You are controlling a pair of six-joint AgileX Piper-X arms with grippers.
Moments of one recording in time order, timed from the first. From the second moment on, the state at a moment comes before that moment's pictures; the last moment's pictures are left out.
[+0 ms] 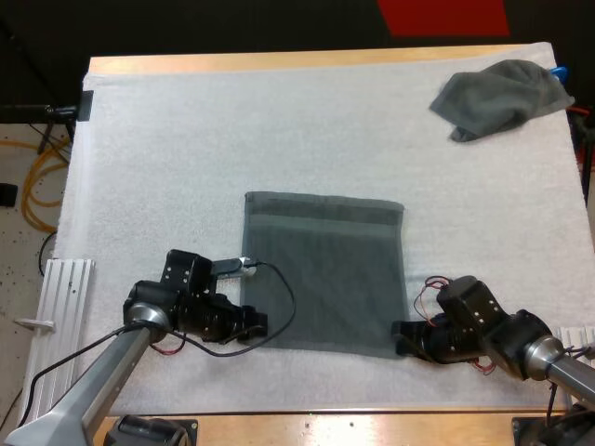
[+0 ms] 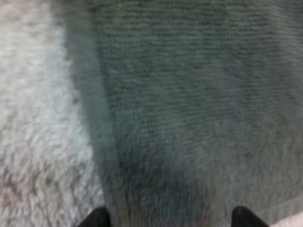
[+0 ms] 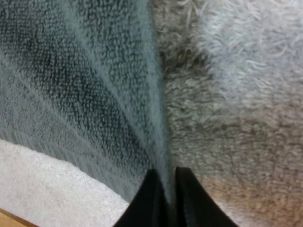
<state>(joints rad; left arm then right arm) -0.21 1.26 -0.47 0.70 0.50 -1.97 0.64 1.19 -0.36 0.39 -0.43 -0.95</state>
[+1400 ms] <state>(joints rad) -0.21 1.04 -0.49 0.88 0.62 -1.96 0.80 0.92 -0.45 0.54 -0.20 -0.84</state>
